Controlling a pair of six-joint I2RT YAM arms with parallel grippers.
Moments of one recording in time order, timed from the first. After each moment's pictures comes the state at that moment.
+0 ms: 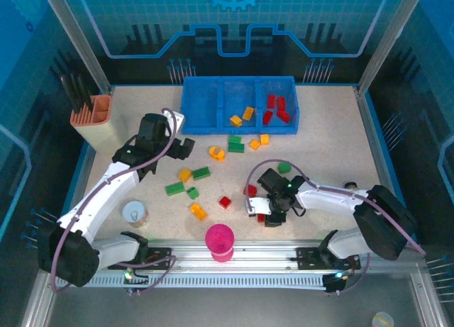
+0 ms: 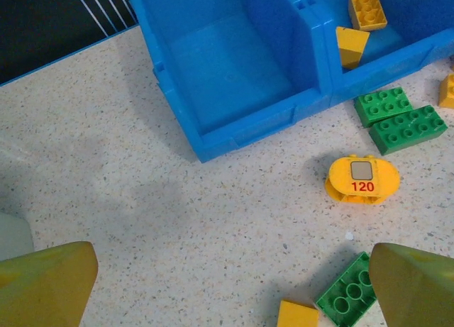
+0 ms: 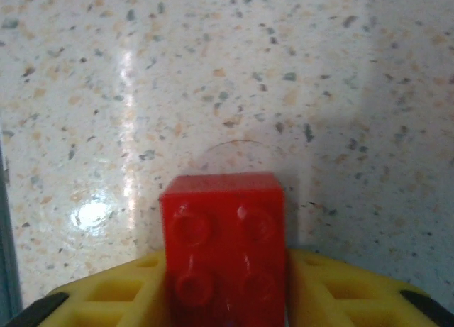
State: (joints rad) left arm -0.30 1.18 0.98 -0.46 -0.12 0.12; right arm 0.77 1.39 0.64 -0.63 -0.17 -0.77
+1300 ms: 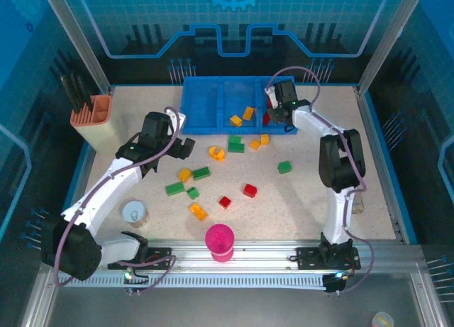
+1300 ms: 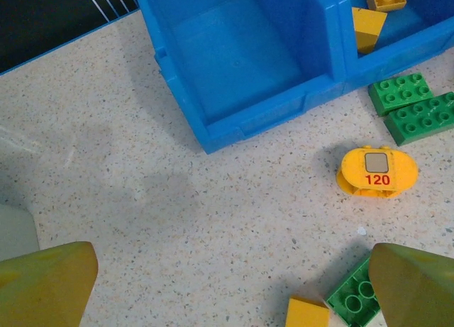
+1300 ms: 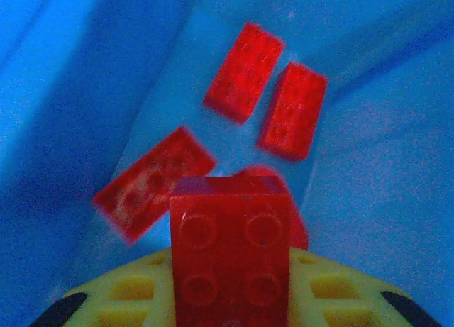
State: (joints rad) left arm -0.30 1.23 1.00 -0.48 -0.14 0.13; right arm 0.25 2.11 1.68 -0.43 0.20 -0.19
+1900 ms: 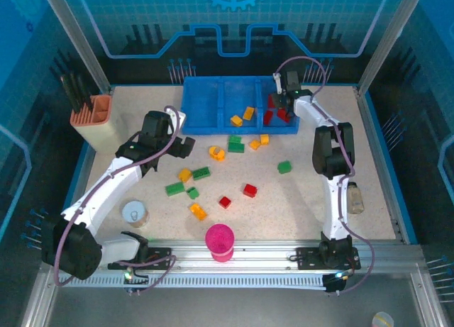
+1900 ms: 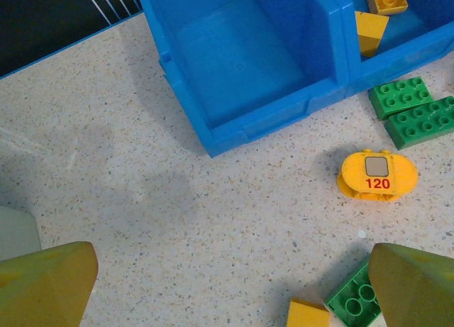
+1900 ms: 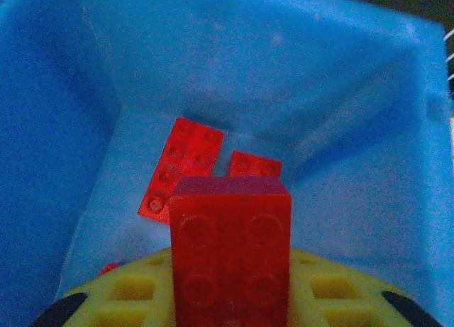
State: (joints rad) left arm -0.30 1.24 1.01 -0.48 -0.14 0.13; right arm 0.19 2.31 1.96 -0.43 0.15 -0.11
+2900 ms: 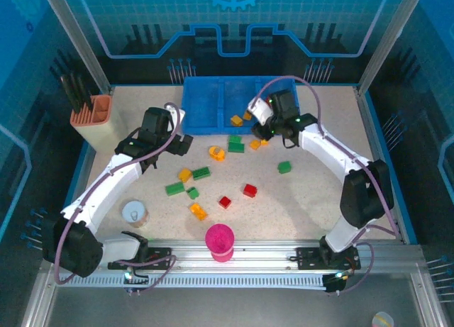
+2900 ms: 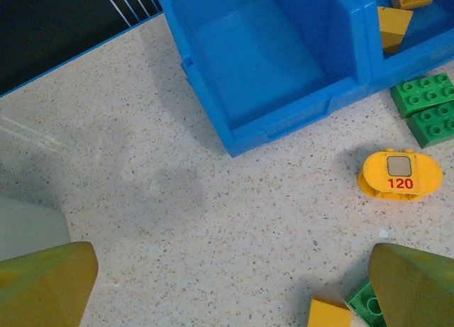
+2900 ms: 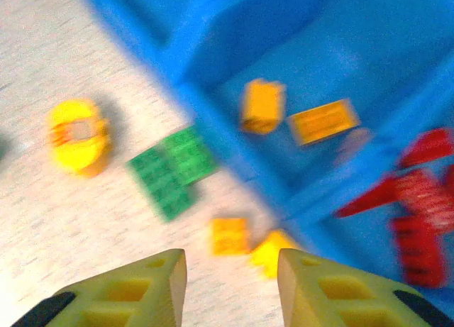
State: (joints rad) left arm -0.30 1.26 1.07 -0.53 -0.19 0.16; right arm 0.44 1.65 1.32 -0.51 -0.14 -0.41
